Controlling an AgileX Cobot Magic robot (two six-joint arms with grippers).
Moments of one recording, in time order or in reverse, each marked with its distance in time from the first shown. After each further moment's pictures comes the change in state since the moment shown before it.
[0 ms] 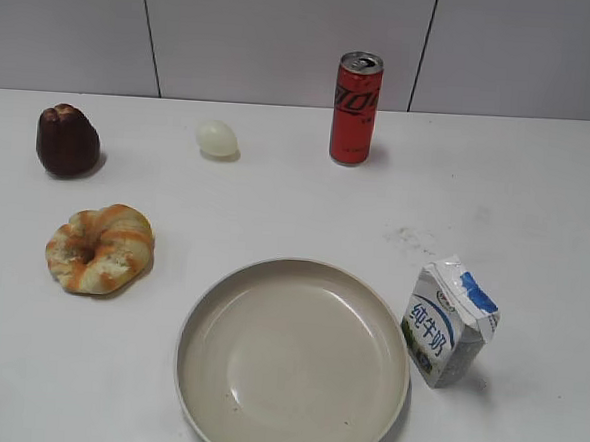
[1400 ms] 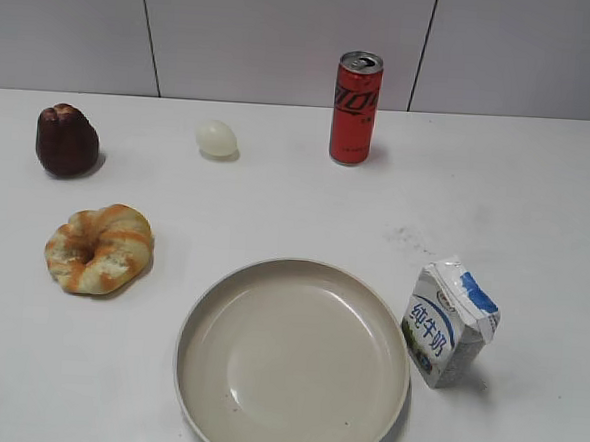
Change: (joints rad) left arm 0.000 0.000 0.000 0.000 0.000 0.000; right arm 0.000 1.158 -0.615 -0.040 0.124 -0.002
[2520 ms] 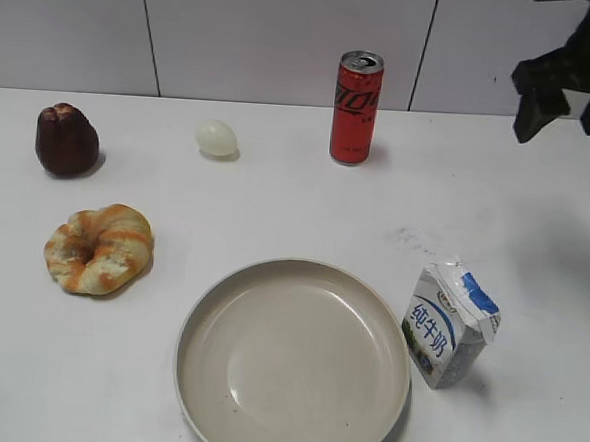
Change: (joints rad) left arm 0.000 0.000 0.000 0.000 0.000 0.000; right arm 0.181 0.560 -0.479 -0.034 -0.054 0.164
